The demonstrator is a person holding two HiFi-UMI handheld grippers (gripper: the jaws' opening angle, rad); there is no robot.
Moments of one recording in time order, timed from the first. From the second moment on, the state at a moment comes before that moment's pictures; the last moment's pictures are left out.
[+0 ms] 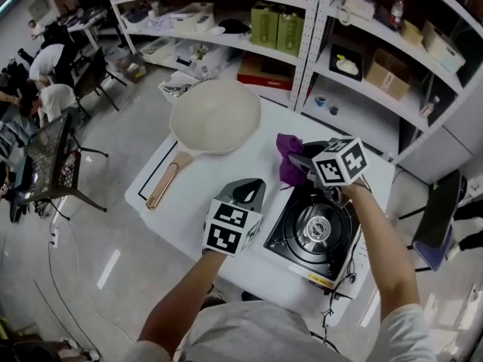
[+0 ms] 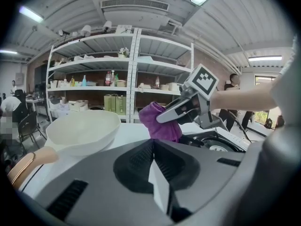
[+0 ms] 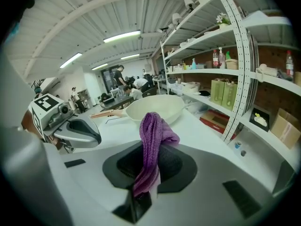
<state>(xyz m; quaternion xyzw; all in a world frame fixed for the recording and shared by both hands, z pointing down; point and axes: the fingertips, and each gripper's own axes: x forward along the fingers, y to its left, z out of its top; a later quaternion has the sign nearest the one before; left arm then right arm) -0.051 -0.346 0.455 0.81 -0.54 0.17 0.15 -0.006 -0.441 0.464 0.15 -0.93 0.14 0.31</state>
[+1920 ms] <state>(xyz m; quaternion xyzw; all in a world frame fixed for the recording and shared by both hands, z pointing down) 0.030 -0.349 0.452 0.86 -0.46 0.18 0.14 0.119 -0.410 0.455 0.26 -0.92 0.16 0.25</state>
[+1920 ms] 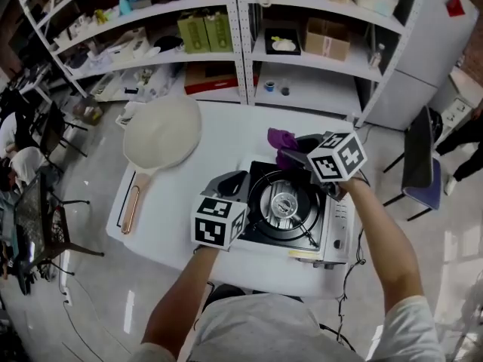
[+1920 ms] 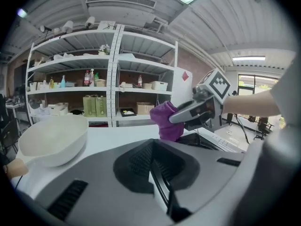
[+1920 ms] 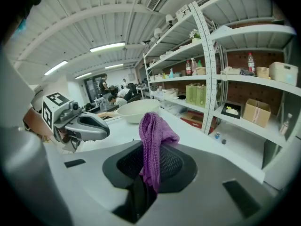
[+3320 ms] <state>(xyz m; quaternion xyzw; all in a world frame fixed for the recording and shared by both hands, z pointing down) 0.085 -0.343 0.440 0.89 -0.40 0.18 0.12 0.241 -0.378 0.444 0.41 -0.87 0.18 0.20</state>
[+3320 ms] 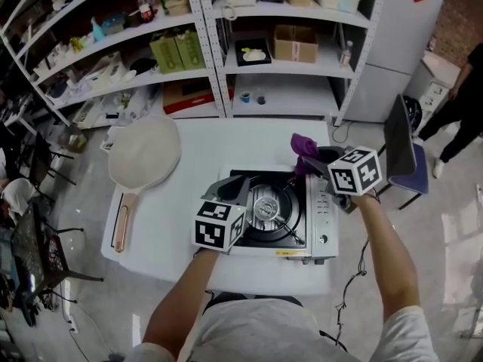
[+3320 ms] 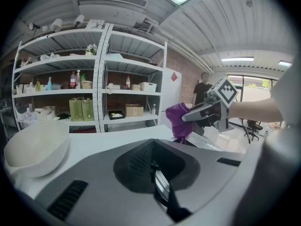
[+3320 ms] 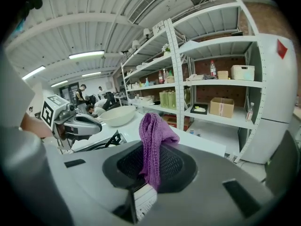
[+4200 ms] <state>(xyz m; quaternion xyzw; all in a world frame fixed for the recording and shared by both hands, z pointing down) 0.031 -0.314 0.413 0.90 -0.39 0.17 0.10 0.197 -0.286 0.396 0.51 -0.84 0.14 0.14</state>
